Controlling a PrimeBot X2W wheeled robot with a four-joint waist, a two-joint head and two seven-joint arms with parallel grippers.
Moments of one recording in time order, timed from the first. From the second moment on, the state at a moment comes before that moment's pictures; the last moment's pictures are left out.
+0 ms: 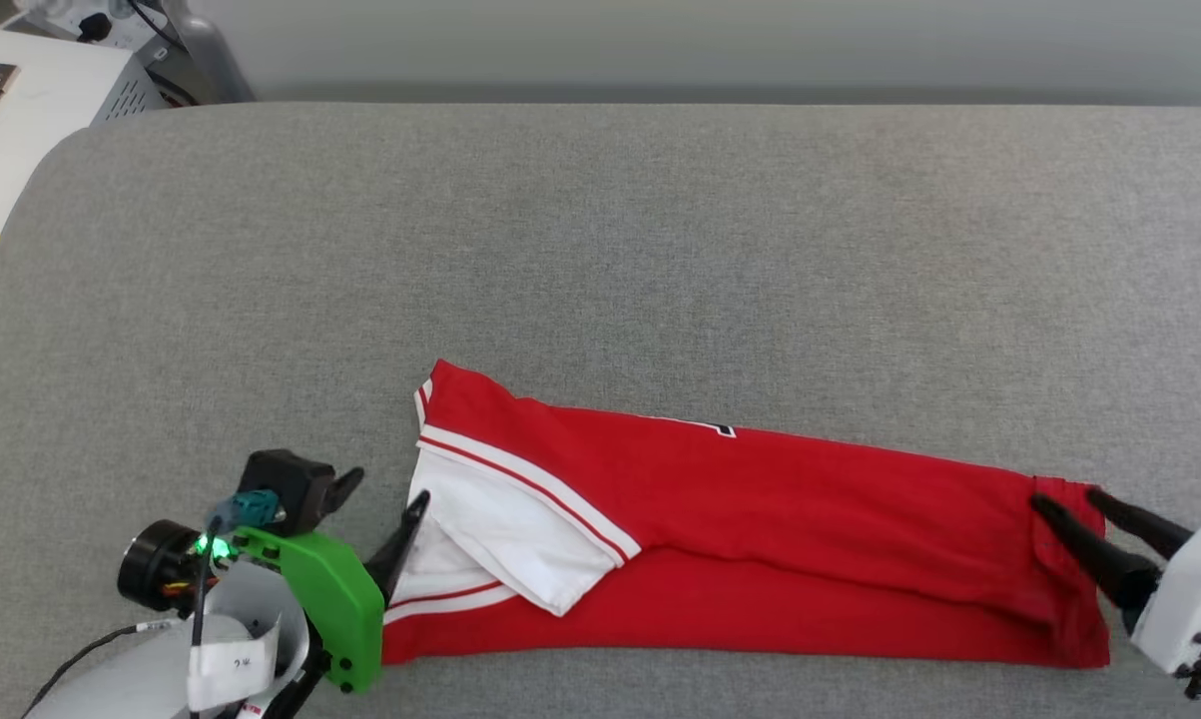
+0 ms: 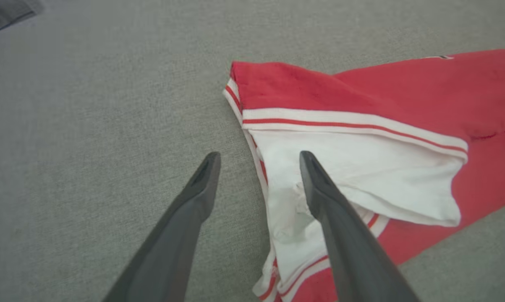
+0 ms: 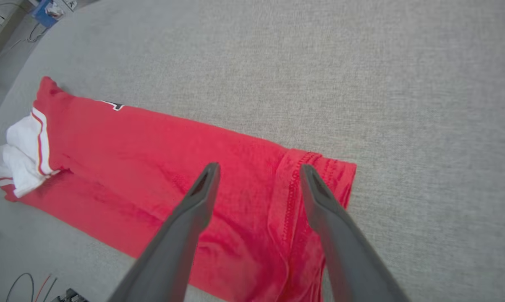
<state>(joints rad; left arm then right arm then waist) -0.53 0.81 -1.12 0.05 -1.02 0.23 -0.05 -0.07 -0.66 0.29 0.07 0.96 0.13 0.29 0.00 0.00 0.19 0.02</state>
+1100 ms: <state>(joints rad) -0.12 0.37 -0.39 -0.04 -0.34 0.37 -0.26 -0.11 -0.60 0.27 0.22 1.10 0.13 0.58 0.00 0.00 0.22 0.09</state>
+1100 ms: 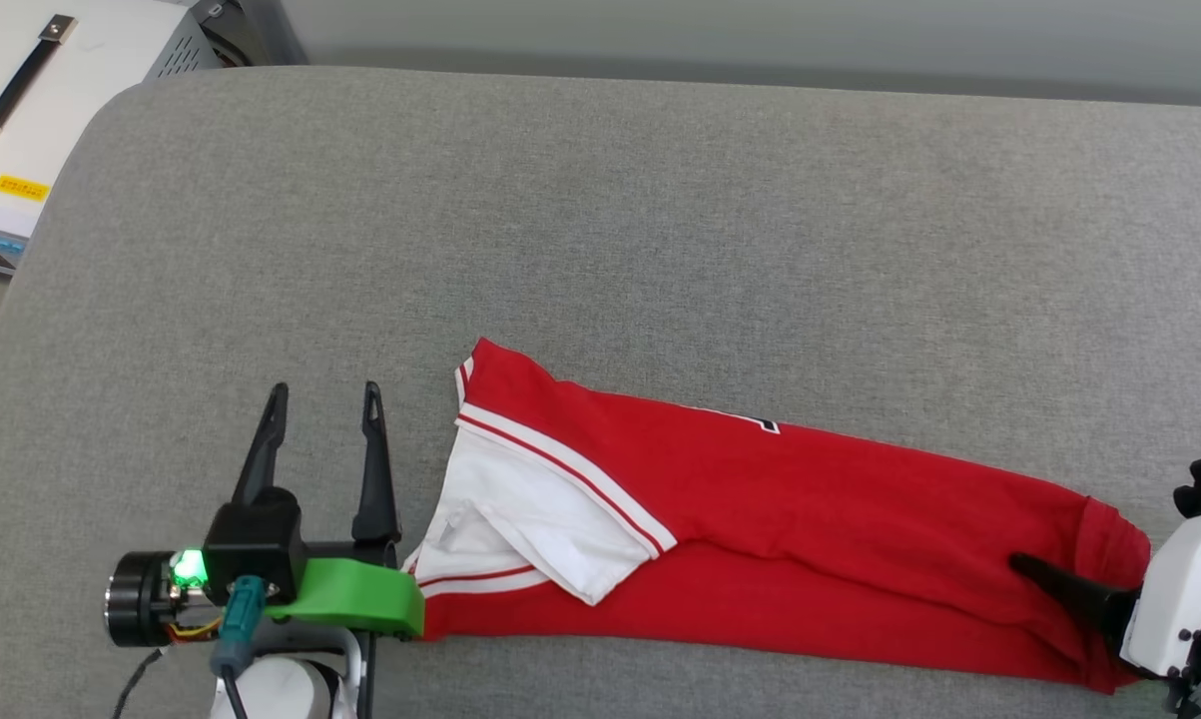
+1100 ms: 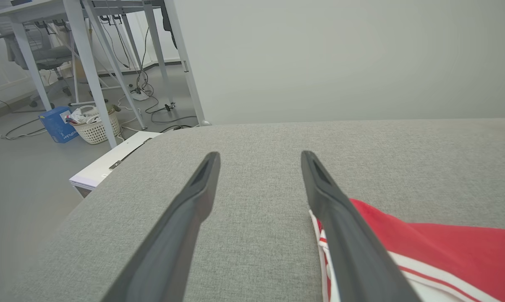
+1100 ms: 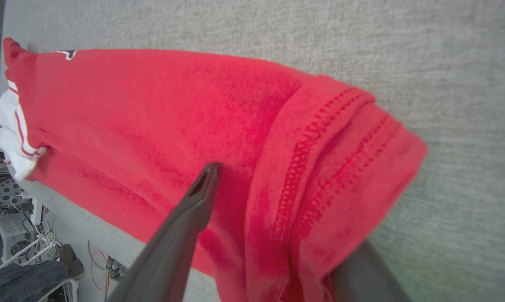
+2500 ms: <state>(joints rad) 0.00 0.12 -0.12 0.00 -0.10 0.07 -0.26 -0.35 -0.59 0.50 -0.09 1.01 0.13 0.79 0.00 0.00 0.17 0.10</state>
